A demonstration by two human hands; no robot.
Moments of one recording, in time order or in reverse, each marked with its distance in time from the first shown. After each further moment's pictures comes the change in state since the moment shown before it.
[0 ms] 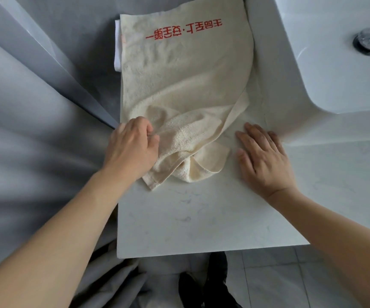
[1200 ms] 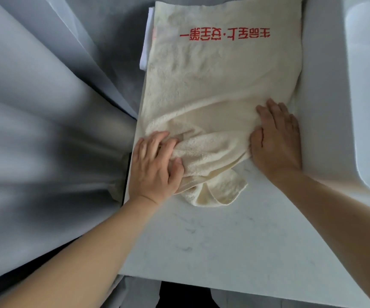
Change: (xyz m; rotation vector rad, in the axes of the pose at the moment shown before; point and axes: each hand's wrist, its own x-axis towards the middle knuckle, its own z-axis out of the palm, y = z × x) left_hand 0.002 -0.005 0.047 -0.046 0.109 -0.035; right_hand 0.134 -0.003 0.014 -0.087 -0.015 -0.001
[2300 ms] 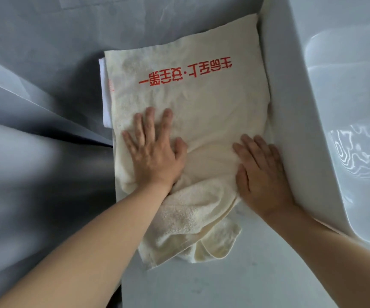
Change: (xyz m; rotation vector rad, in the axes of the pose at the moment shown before) left_hand 0.158 0.024 0.030 0.152 -0.165 -0.103; right_hand 0.001 0.001 -0.007 0.007 -0.044 -0.001
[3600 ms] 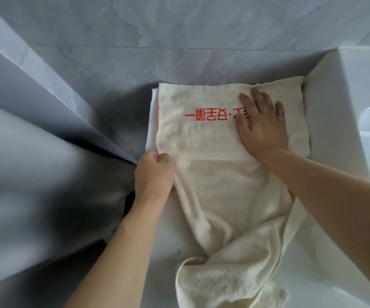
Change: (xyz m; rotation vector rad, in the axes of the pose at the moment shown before) left_hand 0.023 -0.044 -0.075 -0.806 -0.067 -0.692; right_hand 0.217 -0.028 0.016 -0.050 -0.020 0.027
